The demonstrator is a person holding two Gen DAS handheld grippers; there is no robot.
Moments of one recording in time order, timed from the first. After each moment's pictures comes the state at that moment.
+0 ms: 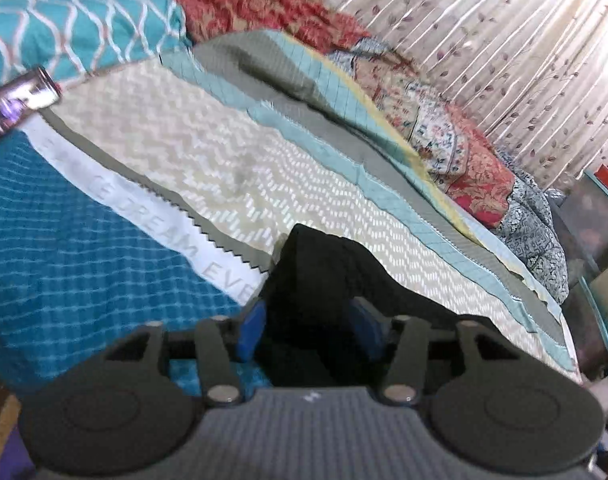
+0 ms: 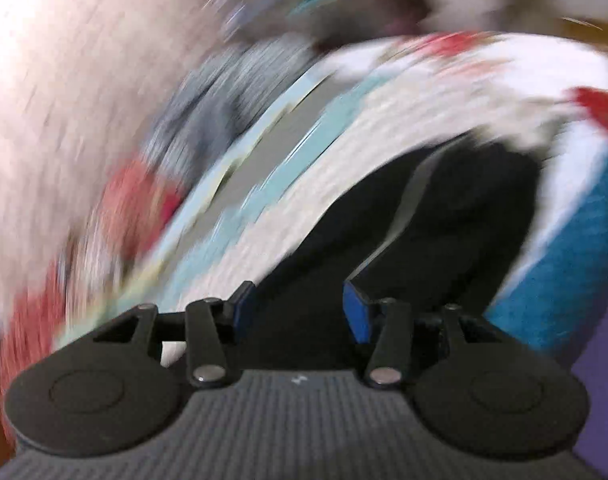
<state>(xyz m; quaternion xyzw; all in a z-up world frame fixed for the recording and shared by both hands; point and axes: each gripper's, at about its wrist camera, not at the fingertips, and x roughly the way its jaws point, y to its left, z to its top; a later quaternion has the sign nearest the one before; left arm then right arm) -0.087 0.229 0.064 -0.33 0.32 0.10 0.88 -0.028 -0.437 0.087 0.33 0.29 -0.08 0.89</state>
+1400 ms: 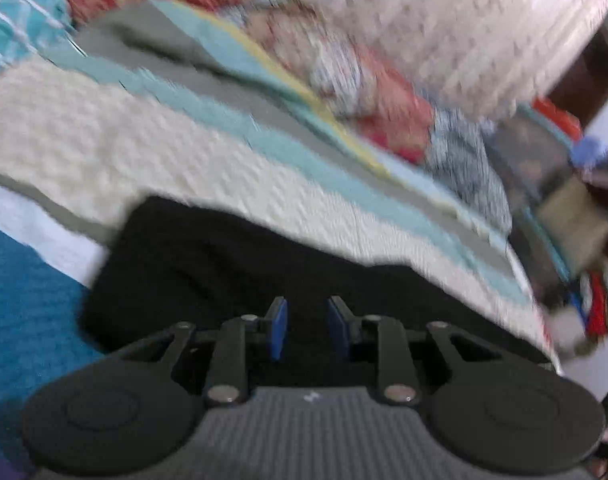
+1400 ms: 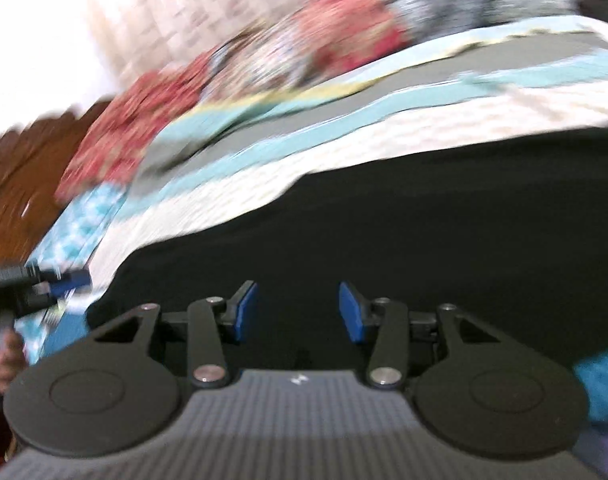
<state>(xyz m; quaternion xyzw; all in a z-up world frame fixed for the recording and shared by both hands) -0.040 0.137 0.072 -0.27 0.37 -0.03 0.89 0.017 -0.302 0.061 0.18 0.36 0.17 0.90</state>
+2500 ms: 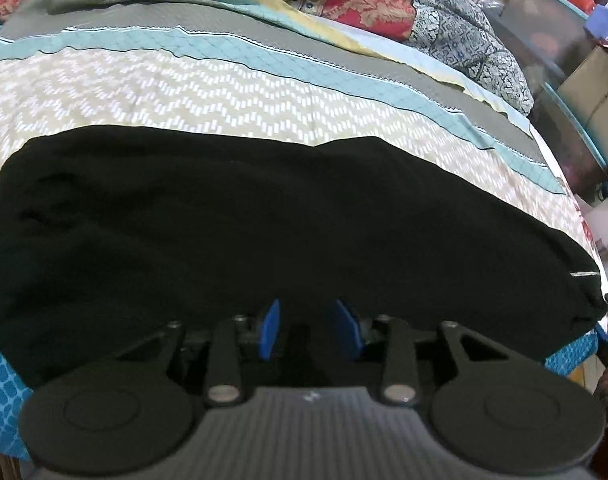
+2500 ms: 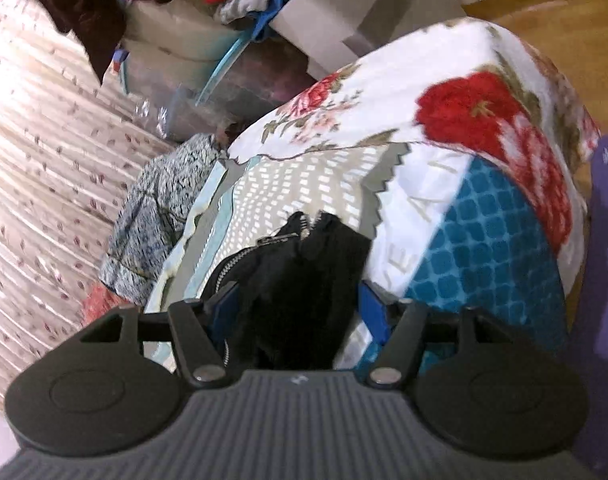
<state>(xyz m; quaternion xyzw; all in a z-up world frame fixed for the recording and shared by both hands) 0.007 0.017 0.058 -0.17 0.50 -0.04 0.85 -0.042 -0.575 0.004 0.46 0.16 -0.17 0.86</state>
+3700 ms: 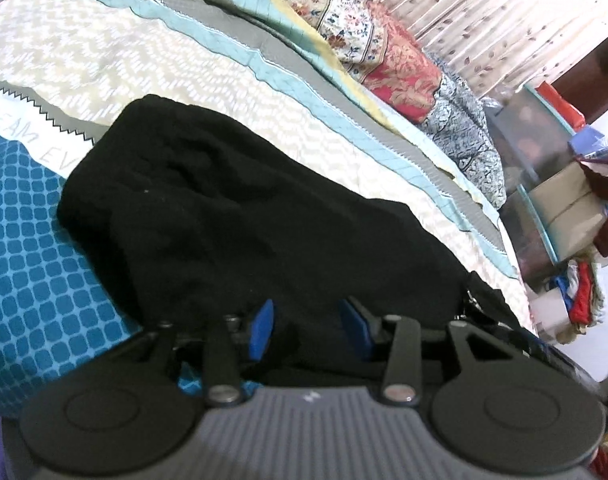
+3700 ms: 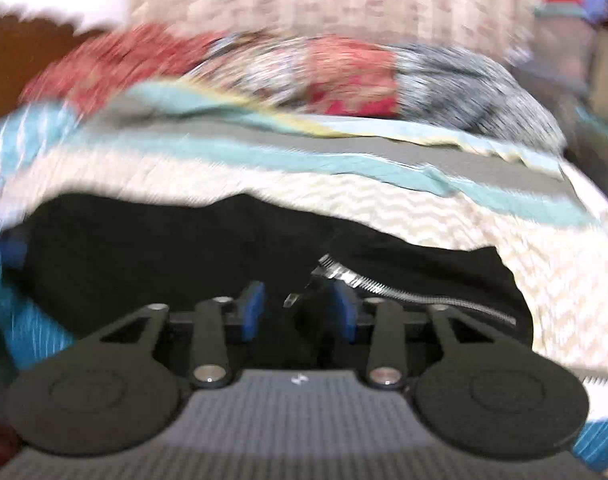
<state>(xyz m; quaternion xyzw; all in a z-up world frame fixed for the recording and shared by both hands) -0.064 0.131 0.044 -0.32 0.41 -0.05 0.85 -0.022 -0.273 0.066 -0.03 0.30 0.13 0.94</state>
